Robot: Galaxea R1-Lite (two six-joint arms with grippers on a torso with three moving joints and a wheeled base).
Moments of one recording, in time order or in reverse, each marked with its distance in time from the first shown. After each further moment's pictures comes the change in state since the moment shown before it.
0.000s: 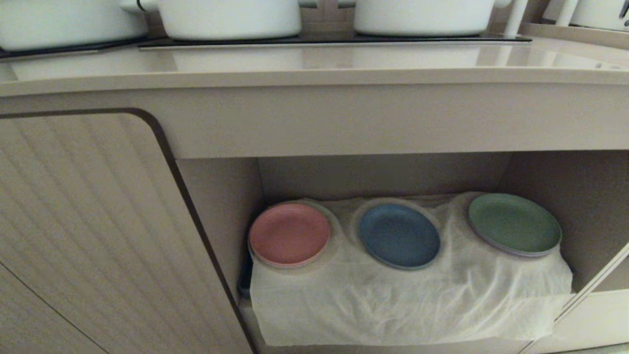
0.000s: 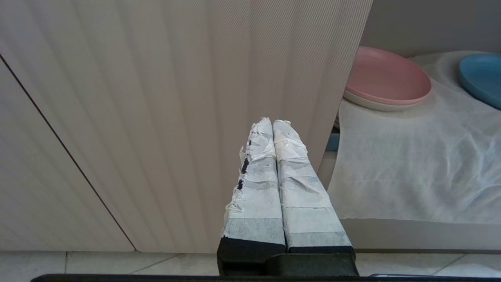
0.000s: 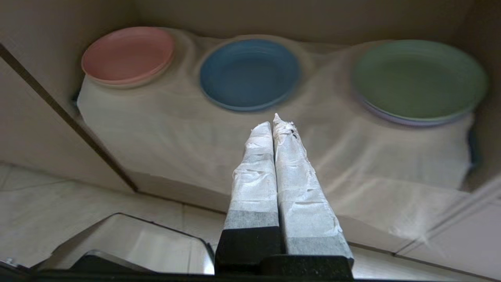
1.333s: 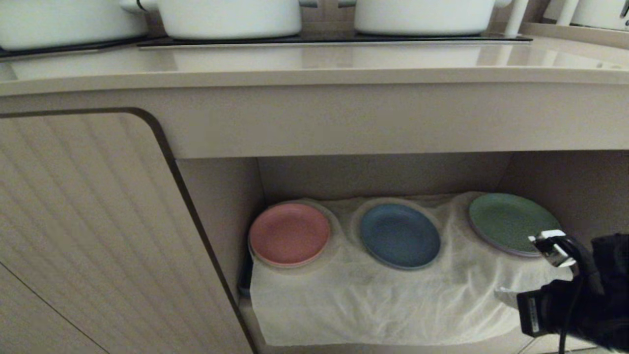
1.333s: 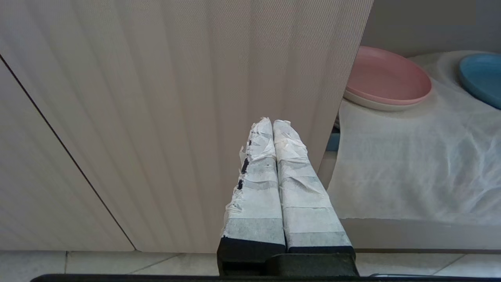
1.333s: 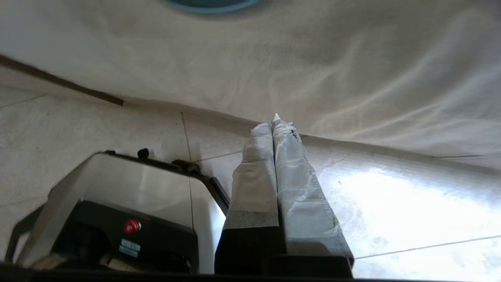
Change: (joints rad) left arm 0.000 0.000 0.000 0.000 0.000 0.000; right arm 0.022 0.970 -0.005 -0.426 0.004 0.064
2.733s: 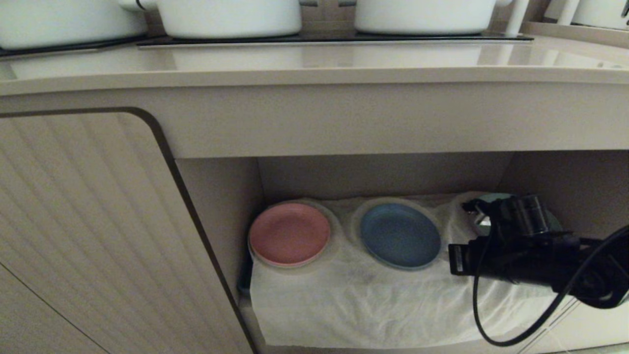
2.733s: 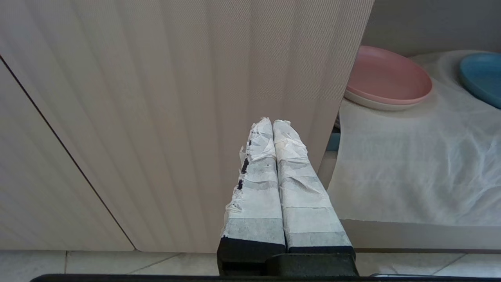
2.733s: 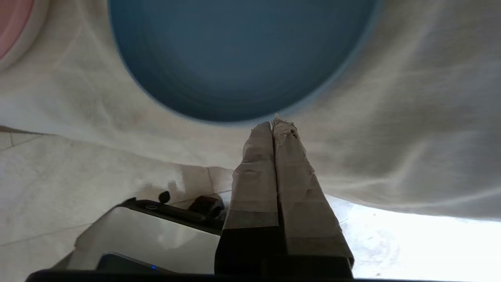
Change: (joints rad) left arm 0.000 0.000 0.000 0.000 0.000 0.000; right arm 0.051 0.405 -0.348 -0.031 0.000 0.123
